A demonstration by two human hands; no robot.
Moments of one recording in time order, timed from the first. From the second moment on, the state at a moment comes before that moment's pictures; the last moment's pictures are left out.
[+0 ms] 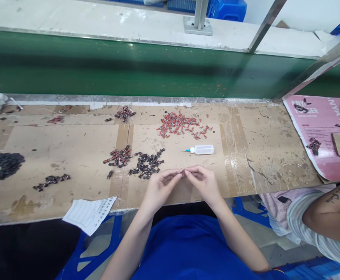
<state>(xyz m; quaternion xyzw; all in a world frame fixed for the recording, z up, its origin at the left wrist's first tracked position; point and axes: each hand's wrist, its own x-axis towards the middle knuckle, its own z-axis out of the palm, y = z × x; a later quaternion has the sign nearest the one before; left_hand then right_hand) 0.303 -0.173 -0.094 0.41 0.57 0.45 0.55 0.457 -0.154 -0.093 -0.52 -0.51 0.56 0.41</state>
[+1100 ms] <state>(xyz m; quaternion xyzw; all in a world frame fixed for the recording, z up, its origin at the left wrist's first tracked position) 0.201 -0.157 -0.102 0.52 0.76 0.38 0.07 0.491 -0.108 -0.093 -0.48 -0.80 0.17 0.32</state>
